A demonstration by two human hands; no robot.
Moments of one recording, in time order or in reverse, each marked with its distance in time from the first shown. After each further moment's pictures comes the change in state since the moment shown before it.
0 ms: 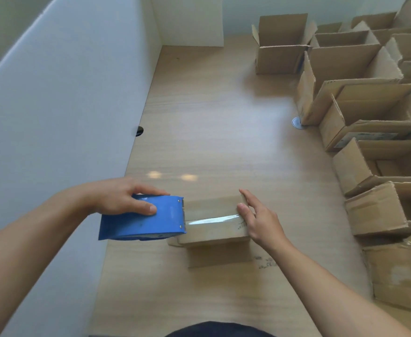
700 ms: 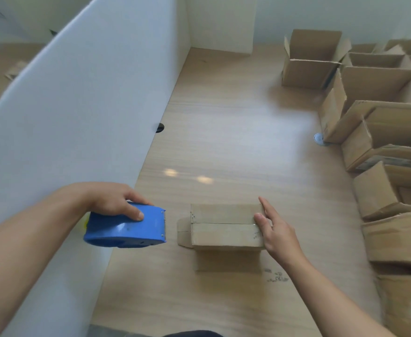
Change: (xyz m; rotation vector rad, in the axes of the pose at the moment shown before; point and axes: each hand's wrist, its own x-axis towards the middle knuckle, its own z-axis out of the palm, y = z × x) left_hand -0.016 -0.058 0.004 0.036 -0.064 -0.278; right_hand -0.004 -0.008 -0.001 -0.026 -0.011 0.026
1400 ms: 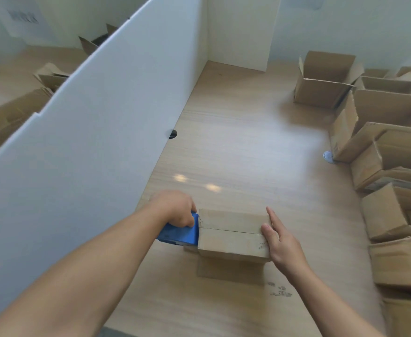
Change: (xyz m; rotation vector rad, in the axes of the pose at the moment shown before) left_hand 0.043 0.087 0.039 0.294 0.257 -0.040; right_hand -0.001 -0.005 -0.002 0.047 -0.049 -0.002
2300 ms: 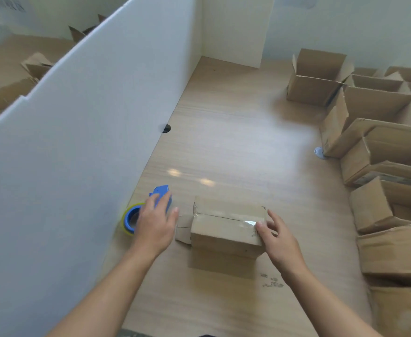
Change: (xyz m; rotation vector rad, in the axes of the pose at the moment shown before) left_hand -0.012 -0.001 0.099 -0.817 0.663 -0.191; right_hand -0.021 -0.009 0.000 0.176 0.071 0.128
